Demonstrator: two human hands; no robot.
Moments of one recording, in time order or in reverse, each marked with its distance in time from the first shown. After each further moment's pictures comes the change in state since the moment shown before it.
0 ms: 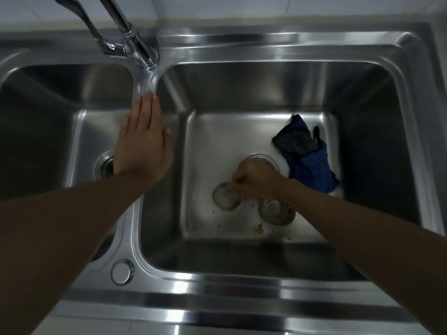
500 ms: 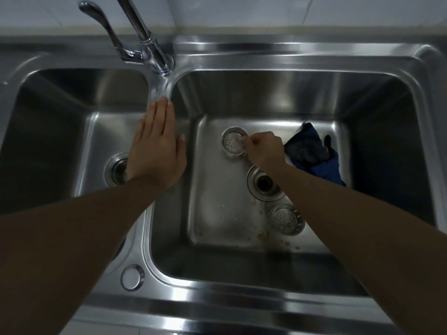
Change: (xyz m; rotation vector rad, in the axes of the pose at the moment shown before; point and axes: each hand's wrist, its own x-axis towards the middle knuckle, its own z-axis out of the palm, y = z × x) left_hand 0.001 -0.004 0.004 -0.010 0.023 0.007; right_hand 0.072 0.016 -0.020 0.137 0.455 0.682
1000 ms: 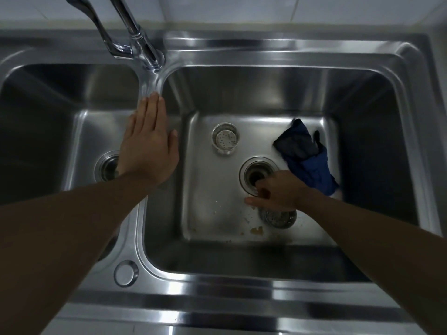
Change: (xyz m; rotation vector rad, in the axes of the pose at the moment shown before) left_hand -0.002 -0.001 0.000 -0.016 0.009 0.002; right_hand -0.074 0.084 -0.031 -0.489 -0.293 -0.747
